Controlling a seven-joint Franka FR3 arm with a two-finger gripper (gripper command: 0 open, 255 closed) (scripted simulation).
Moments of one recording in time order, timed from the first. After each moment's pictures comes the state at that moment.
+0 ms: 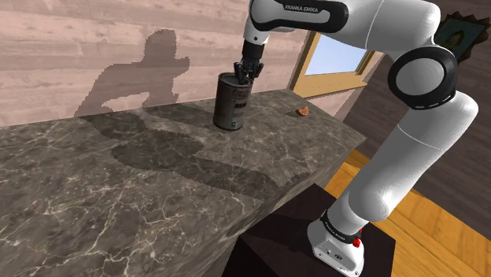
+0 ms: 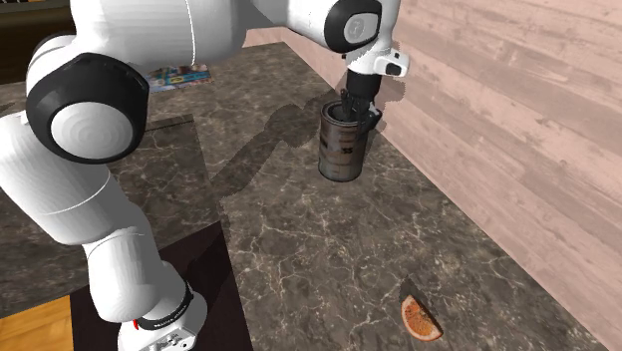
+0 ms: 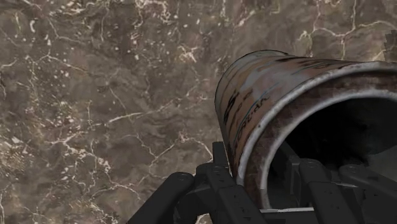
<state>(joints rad) -0.04 0.03 0.00 -1.69 0.00 1.70 0.11</state>
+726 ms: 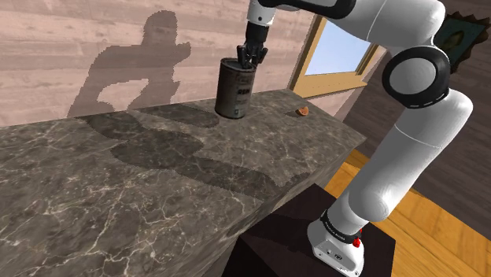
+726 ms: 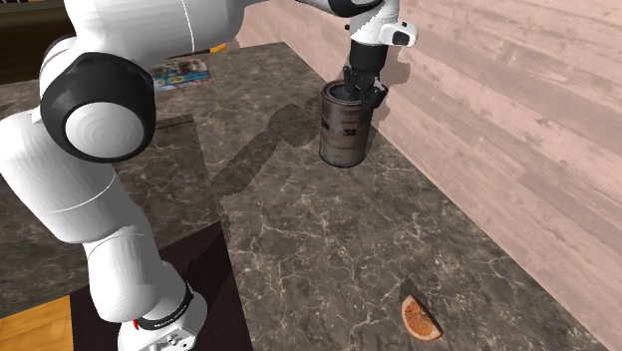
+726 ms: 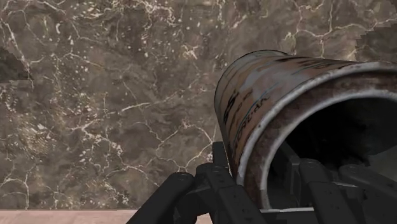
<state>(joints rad) -0.04 0.07 0.00 -1.50 0.00 1.54 0.11</state>
